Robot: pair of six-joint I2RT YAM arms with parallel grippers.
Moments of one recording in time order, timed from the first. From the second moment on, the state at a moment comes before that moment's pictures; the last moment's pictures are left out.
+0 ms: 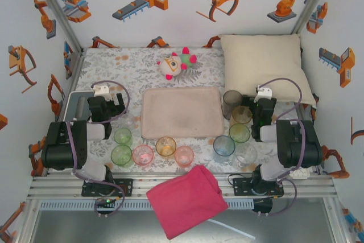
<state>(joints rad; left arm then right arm) -0.02 1.54 0.39 0.75 -0.06 -0.05 -0.01 1.55 0.35 0.81 0.12 0.02</state>
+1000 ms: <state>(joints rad) -0.02 1.54 0.39 0.75 -0.06 -0.05 -0.01 1.55 0.35 0.81 0.13 0.02</state>
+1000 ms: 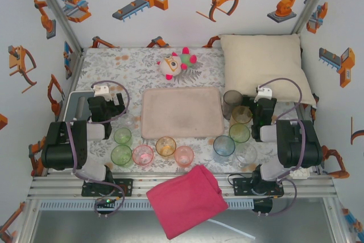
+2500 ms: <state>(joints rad) -0.14 1.24 0.97 -0.35 -0.04 0.02 -0.01 0.69 0.74 -0.56 0.36 0.43</state>
